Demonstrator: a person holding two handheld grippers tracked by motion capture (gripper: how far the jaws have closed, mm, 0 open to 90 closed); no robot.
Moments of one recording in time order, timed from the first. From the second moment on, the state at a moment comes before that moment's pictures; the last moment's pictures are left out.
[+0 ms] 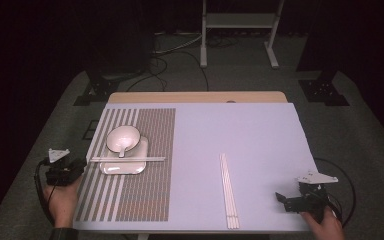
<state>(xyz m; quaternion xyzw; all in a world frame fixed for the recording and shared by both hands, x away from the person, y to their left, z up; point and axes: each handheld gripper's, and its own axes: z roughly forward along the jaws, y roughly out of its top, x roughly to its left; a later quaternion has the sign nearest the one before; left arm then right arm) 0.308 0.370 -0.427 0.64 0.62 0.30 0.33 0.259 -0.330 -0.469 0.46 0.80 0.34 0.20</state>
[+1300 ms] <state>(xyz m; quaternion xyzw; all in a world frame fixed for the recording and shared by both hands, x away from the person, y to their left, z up) 0.331 0.357 -0.442 0.67 0.62 0.29 0.30 0.259 -0.330 -0.469 0.46 0.80 0.34 0.20</state>
